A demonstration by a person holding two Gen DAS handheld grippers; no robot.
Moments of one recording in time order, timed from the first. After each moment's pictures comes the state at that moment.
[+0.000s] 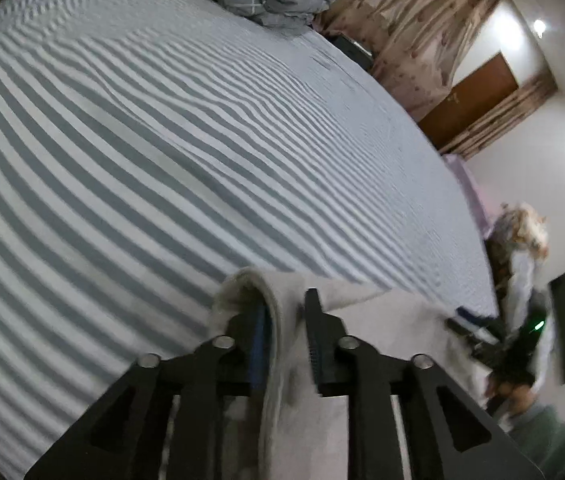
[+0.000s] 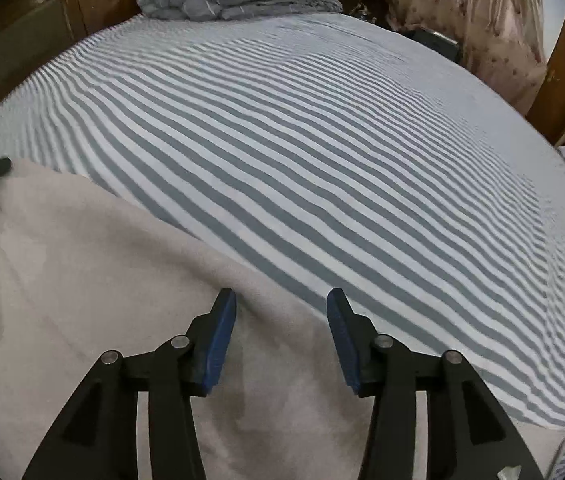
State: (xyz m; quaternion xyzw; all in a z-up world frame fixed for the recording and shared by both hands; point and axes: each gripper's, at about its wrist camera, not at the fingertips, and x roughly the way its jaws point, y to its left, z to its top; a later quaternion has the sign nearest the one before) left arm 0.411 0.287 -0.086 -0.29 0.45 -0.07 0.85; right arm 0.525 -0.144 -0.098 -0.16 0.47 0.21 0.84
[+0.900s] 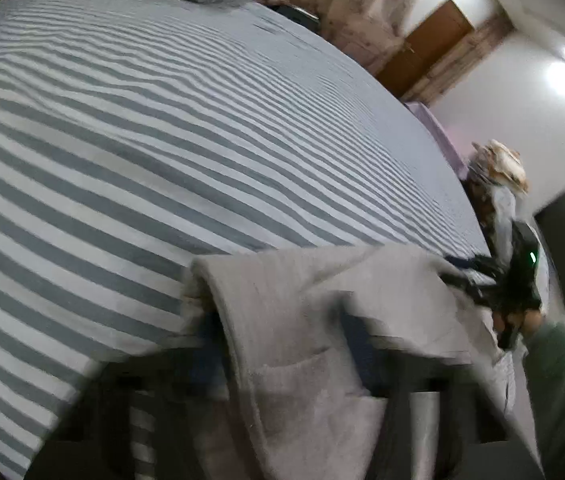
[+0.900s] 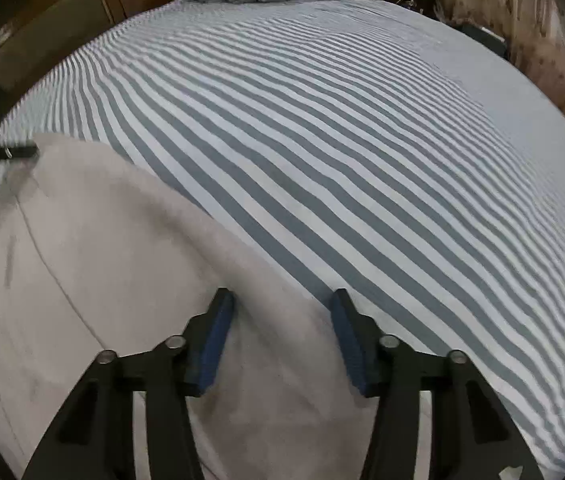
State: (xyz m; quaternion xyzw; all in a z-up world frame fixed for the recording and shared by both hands) left arm 0.436 0.257 -0.105 -0.24 0.48 -0.19 0.82; right arm 0.539 -0.149 -0.126 -0.16 0.50 0.30 0.80
